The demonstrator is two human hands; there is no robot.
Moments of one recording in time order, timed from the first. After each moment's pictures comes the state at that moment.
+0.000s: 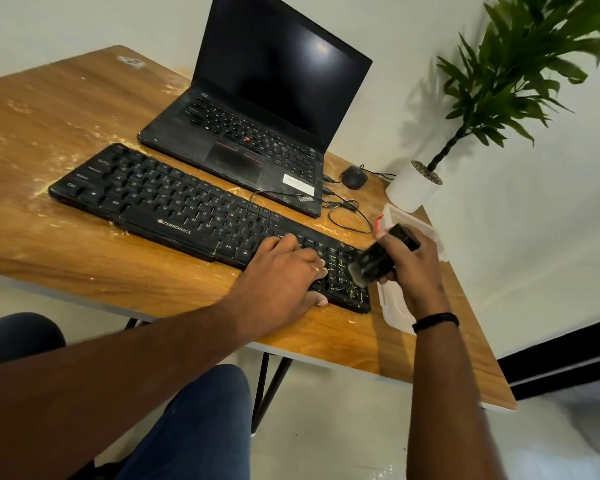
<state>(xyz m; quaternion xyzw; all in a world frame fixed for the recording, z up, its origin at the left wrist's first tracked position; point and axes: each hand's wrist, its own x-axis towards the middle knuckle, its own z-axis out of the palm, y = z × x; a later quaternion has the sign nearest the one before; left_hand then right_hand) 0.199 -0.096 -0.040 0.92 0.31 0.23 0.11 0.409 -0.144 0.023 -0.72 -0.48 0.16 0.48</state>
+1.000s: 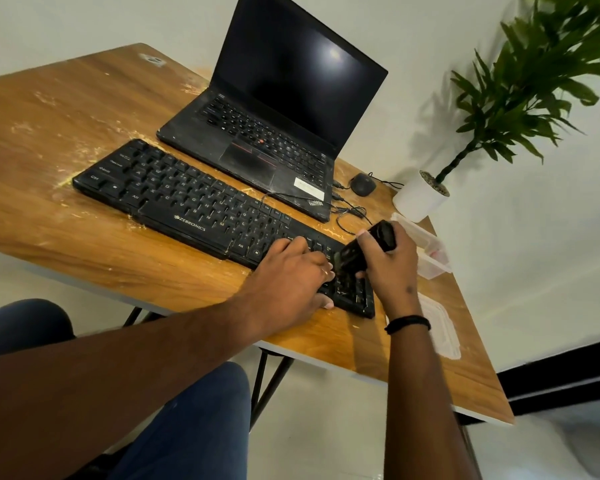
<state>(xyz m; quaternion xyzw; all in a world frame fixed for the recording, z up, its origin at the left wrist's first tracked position) 0.197 -0.096 -0.042 0.91 0.30 0.25 0.12 0.364 -0.131 0.025 -0.73 -0.51 0.10 0.45</state>
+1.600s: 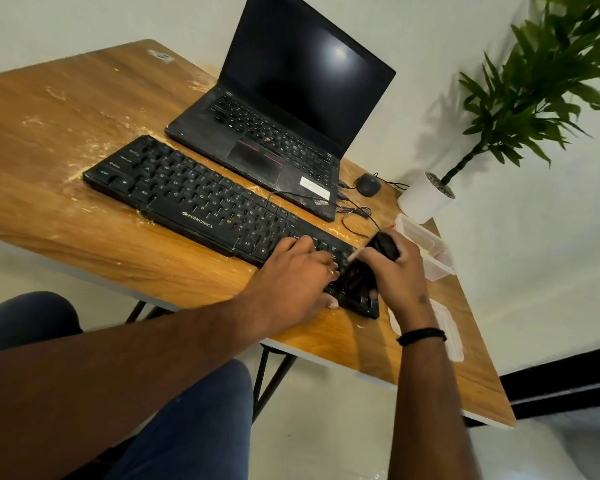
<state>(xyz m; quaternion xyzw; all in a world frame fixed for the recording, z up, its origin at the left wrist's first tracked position) 0.196 -0.095 -0.042 0.92 0.29 0.25 0.11 0.358 -0.142 0.029 -0.73 -0.55 0.10 0.40</state>
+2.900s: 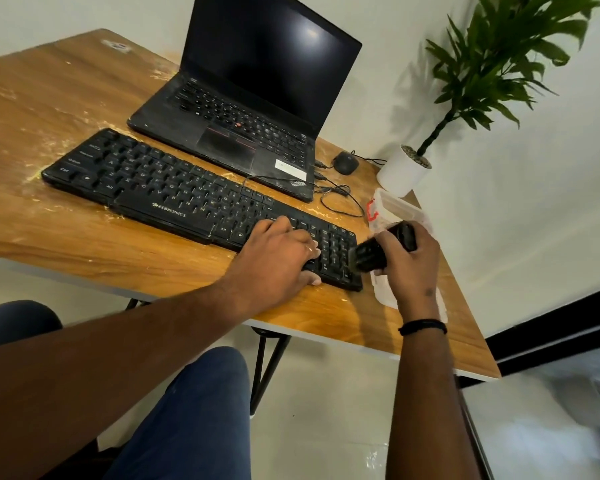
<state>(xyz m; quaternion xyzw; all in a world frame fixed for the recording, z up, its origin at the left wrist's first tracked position) 0.199 -0.095 -0.045 0.91 0.30 0.26 0.10 0.387 -0.179 0.025 -0.75 -0.45 0.07 0.48</state>
